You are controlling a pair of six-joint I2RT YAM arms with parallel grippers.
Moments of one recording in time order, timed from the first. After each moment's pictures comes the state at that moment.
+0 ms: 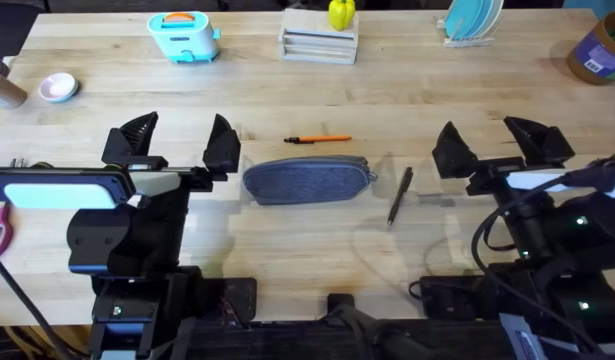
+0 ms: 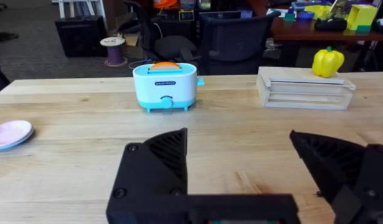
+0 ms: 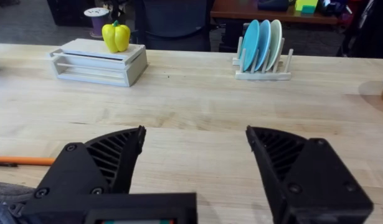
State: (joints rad) left arm 0.00 0.00 0.01 -0.02 0.01 0.00; right arm 0.00 0.00 0.01 -0.09 -0.04 -0.01
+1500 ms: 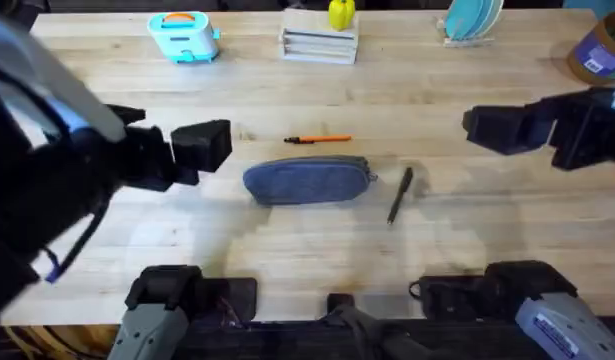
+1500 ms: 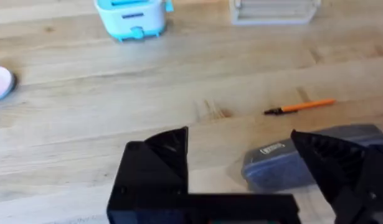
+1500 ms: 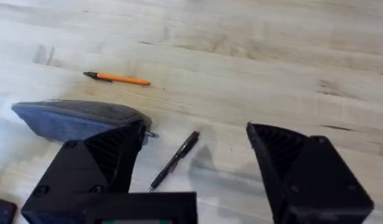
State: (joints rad) left arm 0.00 0.55 0.86 -0.91 0.13 0.08; right arm 0.00 0.70 0.99 -1.01 -0.23 -0.03
